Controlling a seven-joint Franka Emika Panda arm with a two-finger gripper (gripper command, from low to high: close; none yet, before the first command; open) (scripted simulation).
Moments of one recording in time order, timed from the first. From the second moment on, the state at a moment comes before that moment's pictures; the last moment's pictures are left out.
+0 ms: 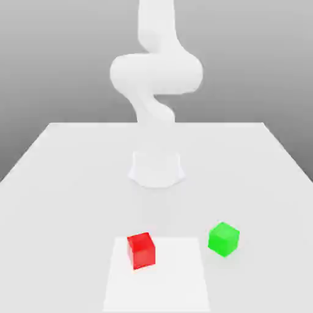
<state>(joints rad) -0.05 -0.72 0.05 -2.35 -0.01 2.35 0.92</state>
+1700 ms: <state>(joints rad) -0.23 -0.04 0.23 -2.82 0.02 2.78 1.87</state>
